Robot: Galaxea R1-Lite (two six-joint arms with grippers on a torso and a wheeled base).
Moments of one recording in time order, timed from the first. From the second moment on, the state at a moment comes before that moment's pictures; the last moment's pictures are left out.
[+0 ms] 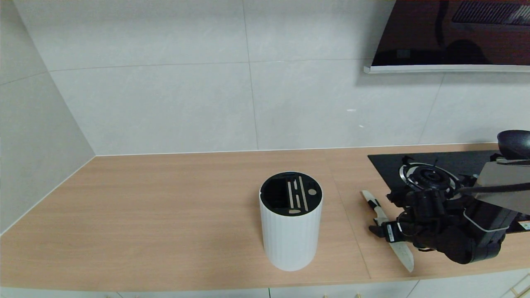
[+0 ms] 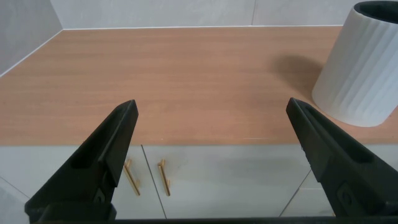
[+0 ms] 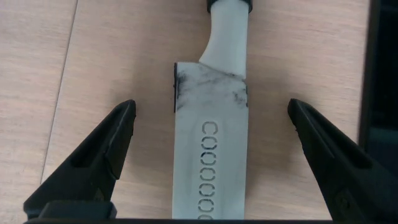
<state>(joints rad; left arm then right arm) 0.00 0.00 0.00 0.00 0.03 0.00 0.14 2.28 -0.72 -0.87 0.00 -0.04</state>
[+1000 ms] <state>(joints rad) 0.00 0.00 0.00 0.00 0.03 0.00 0.15 2.25 -0.72 -0.88 -0.05 -0.03</state>
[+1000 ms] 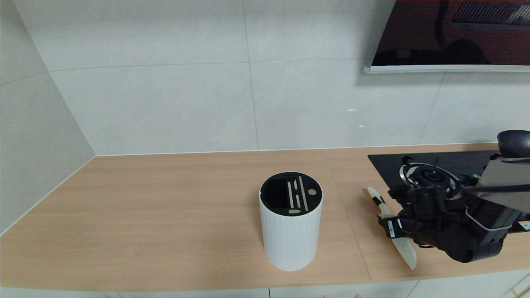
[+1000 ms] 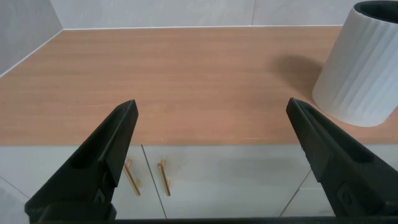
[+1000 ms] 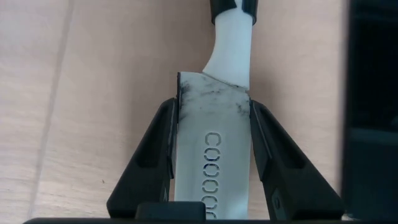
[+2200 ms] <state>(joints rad) -0.01 0.05 -0.18 0.07 -0.13 0.01 0.32 1.63 -0.63 -0.78 -0.12 -0.03</state>
